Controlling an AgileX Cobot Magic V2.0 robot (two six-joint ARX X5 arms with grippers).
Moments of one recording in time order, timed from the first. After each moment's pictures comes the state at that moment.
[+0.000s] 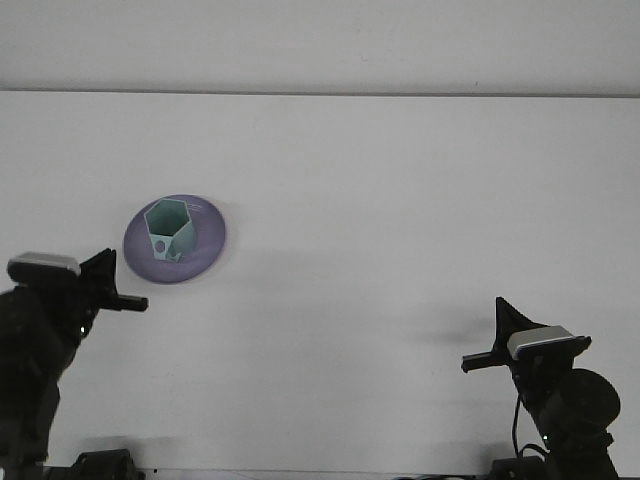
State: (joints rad) left arm 0.10 0.65 0.85 -0.34 0.18 0.07; right arm 0.08 0.33 0.50 -0.36 -0.10 0.00
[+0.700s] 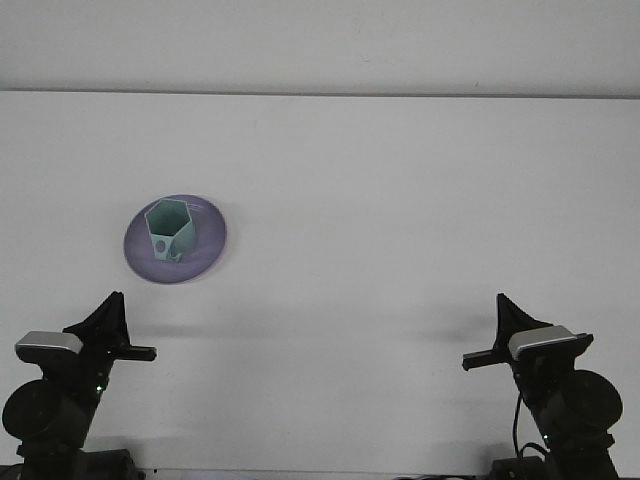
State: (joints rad) left arm 0.10 0.22 0.44 -0.14 0.18 -0.12; right arm 0.08 0.33 0.50 -0.32 -0.10 -0.01
